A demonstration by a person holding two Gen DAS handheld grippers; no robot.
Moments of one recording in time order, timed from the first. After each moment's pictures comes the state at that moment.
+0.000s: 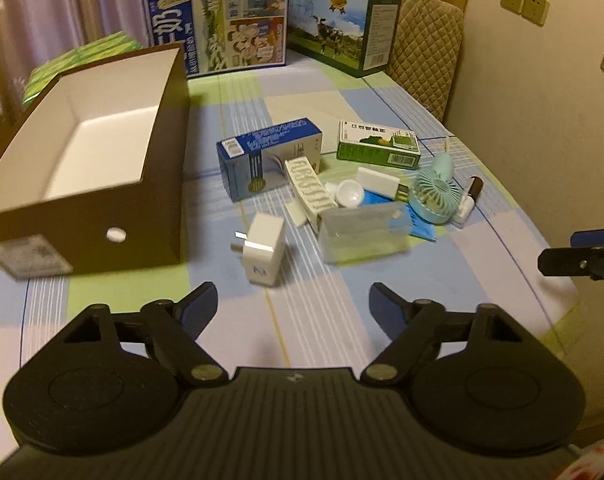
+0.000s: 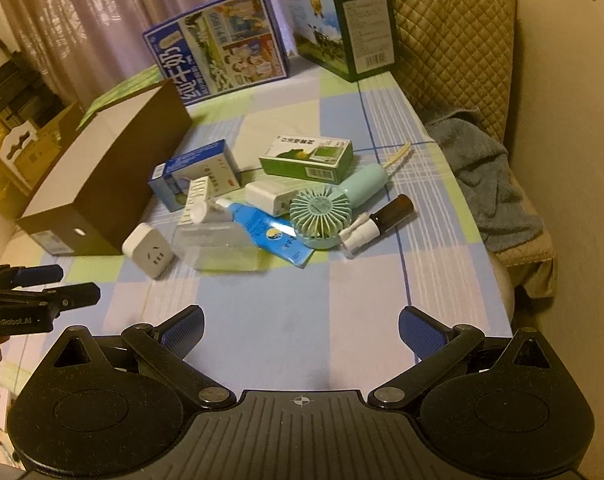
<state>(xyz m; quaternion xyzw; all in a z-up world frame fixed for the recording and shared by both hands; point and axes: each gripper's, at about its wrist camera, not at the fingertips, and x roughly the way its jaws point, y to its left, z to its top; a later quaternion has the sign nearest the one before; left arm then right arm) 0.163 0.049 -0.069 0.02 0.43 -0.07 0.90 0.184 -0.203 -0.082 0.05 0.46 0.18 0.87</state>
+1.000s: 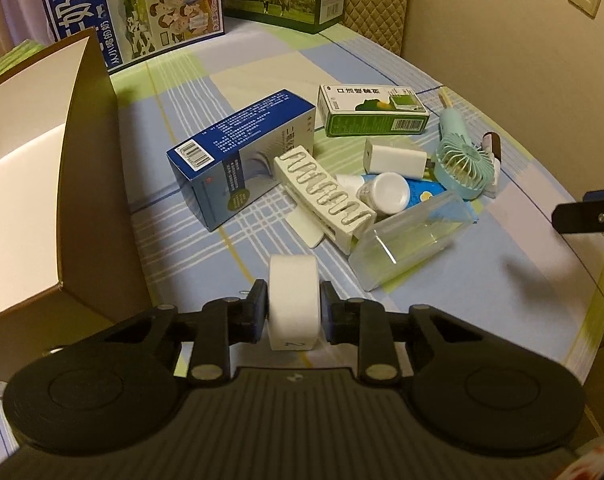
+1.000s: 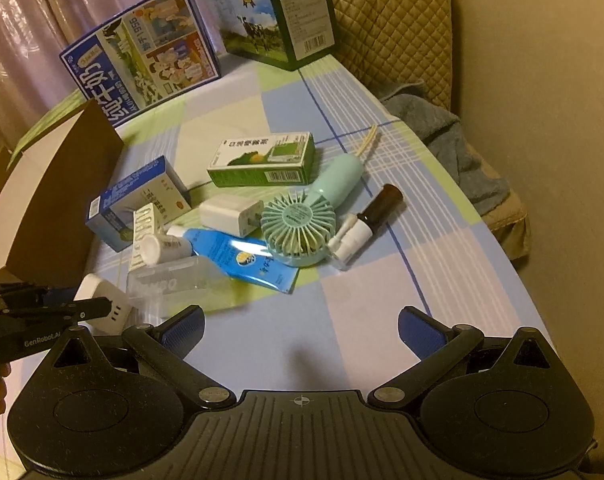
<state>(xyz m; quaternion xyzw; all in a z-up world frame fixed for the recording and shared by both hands) 0.261 0.073 -0.127 0.07 0.46 -0.18 0.86 0.220 -0.163 -0.107 0.09 0.47 0.07 0.88</state>
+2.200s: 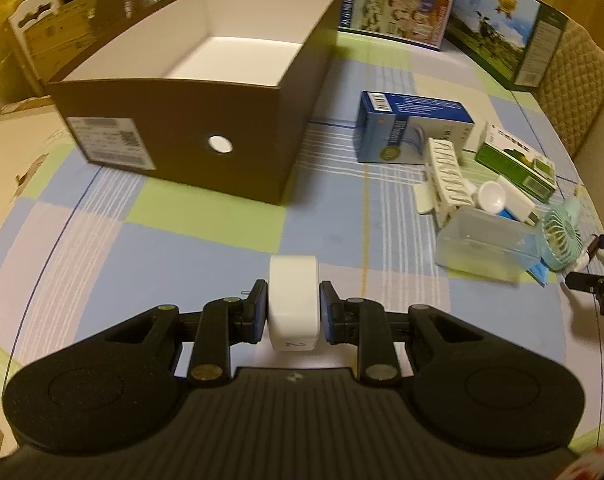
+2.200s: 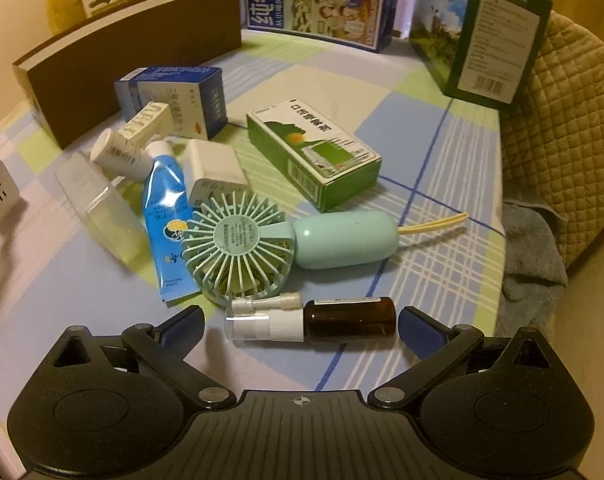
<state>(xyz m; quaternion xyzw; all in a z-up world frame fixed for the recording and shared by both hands) 0.168 0.076 -0.112 -0.09 0.47 0.15 0.87 0.325 -0.213 -0.181 -0.19 0.42 0.35 0.82</state>
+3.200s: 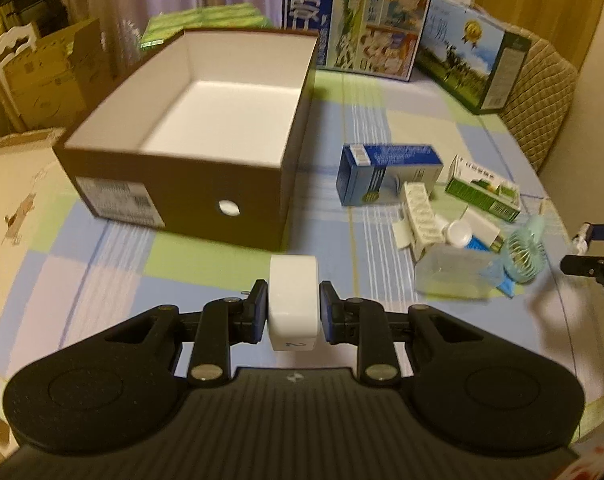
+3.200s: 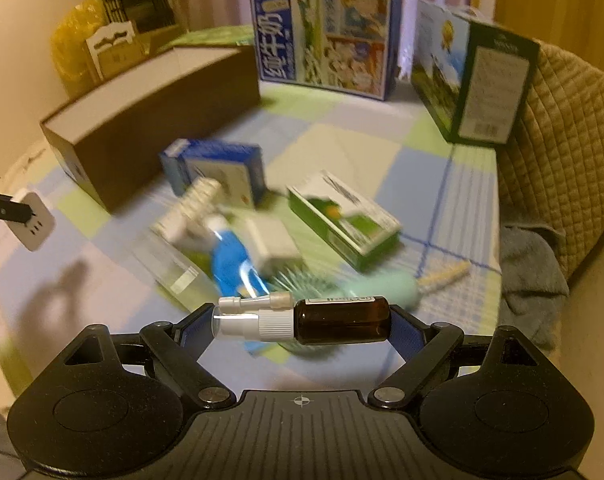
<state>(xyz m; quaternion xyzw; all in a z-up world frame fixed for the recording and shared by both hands) 0.163 0.098 -0.057 -0.07 0.44 0.10 0.89 0.293 -0.182 -0.095 -0.13 0.40 0.36 0.83</state>
